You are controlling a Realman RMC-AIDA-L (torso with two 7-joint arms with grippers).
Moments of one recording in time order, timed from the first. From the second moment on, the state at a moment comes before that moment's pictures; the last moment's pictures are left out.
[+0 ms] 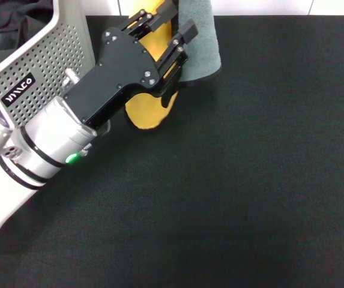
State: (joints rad) left arm -0.49 -2.11 1.85 0.23 0.16 1.61 -0.47; right arm 0.86 2.02 -1.10 -1.60 1.24 1.38 -1.01
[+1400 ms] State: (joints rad) left arm -0.46 -2.11 1.96 0.23 0.15 1.46 -0.42; right arm 0.84 2.02 -1.09 -1.67 1.24 1.33 -1.02
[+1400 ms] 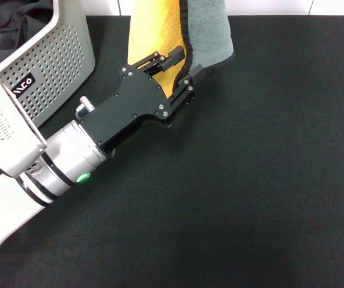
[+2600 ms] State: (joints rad) left arm -0.47 -2.06 1.99 0.27 0.14 1.51 -0.65; right arm 0.67 2.02 -1.10 -1.76 1.27 1.36 -1.00
